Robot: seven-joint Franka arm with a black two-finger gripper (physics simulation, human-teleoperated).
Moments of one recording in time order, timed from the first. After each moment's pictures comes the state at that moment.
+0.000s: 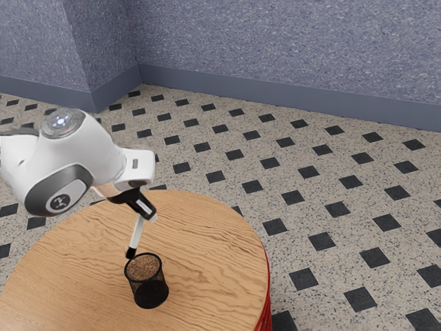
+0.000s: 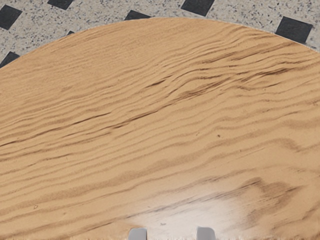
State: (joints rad) arm -0.27 -0.43 0.09 -2.63 0.26 2.58 -0.07
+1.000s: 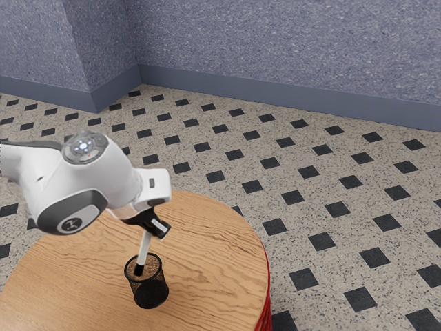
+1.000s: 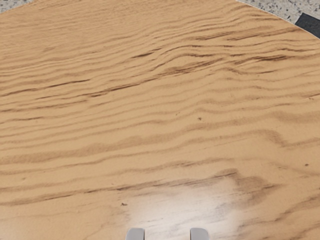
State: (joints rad) arm -0.27 -0.37 0.02 -2.67 0.34 2.62 -0.35
